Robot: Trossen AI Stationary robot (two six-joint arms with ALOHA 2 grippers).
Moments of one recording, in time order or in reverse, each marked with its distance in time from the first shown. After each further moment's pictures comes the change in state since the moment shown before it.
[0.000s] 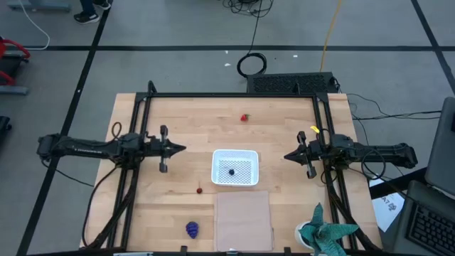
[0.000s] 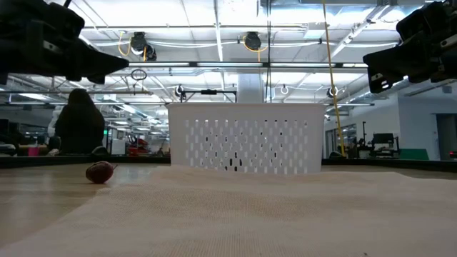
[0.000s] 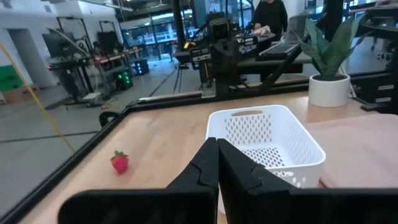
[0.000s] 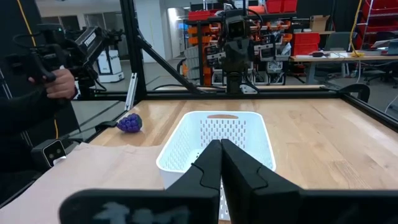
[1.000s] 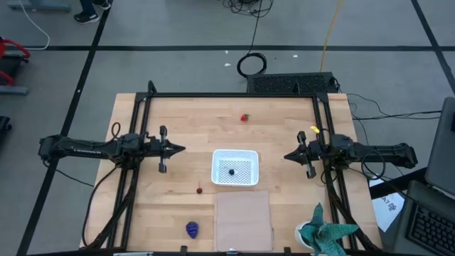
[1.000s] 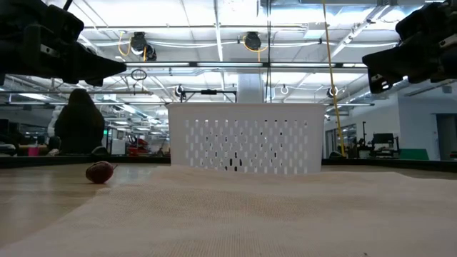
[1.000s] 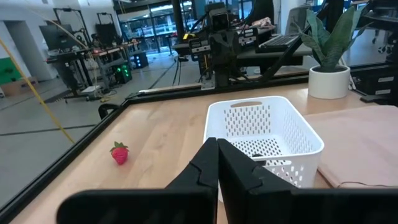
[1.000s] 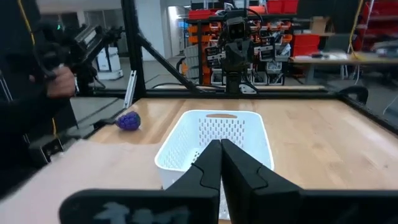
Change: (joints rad) left arm 0.000 -0.036 0.000 -0.081 -0.005 -0.006; right arm 0.000 0.000 0.000 -0.001 0.019 0.006
